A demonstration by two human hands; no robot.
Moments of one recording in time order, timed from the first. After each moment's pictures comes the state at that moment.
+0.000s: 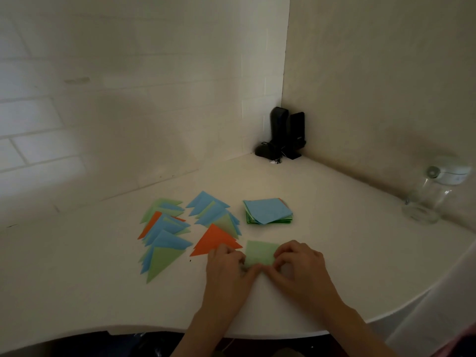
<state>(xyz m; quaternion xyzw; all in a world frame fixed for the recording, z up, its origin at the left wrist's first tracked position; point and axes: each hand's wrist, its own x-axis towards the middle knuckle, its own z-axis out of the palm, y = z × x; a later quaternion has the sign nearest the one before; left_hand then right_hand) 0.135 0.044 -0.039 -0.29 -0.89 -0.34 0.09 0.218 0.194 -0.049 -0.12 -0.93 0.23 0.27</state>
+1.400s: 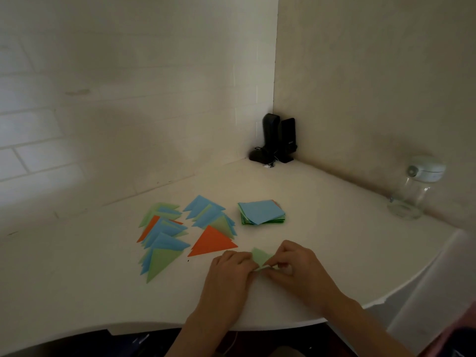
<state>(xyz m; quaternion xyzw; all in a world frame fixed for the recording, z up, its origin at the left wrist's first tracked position) 0.149 0.030 -0.034 -0.46 -0.84 -0.24 0.14 0.234 0.197 -0.026 -0.04 -0.94 0.27 0.21</state>
